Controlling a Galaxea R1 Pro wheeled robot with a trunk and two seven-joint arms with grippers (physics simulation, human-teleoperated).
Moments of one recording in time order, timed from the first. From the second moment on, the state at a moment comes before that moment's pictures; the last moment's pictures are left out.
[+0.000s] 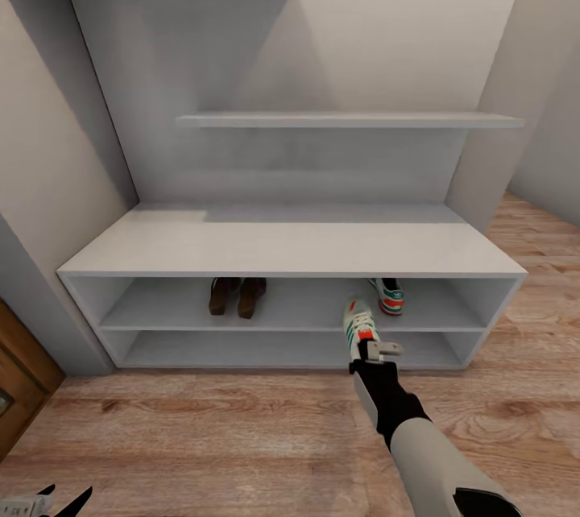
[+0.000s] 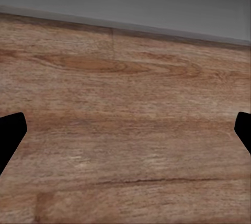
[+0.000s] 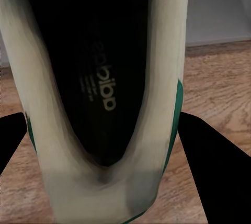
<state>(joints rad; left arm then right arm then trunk) -0.16 0.34 0.80 -0.55 -0.13 -0.26 -0.99 -0.73 0.17 -0.16 -0.50 0.14 0.37 -0.40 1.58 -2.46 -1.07</state>
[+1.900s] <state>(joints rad) -0.16 0.33 0.80 -0.55 -0.13 -0.26 -0.96 -0.74 0.17 -0.16 -0.64 0.14 0.45 -0.40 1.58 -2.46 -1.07</state>
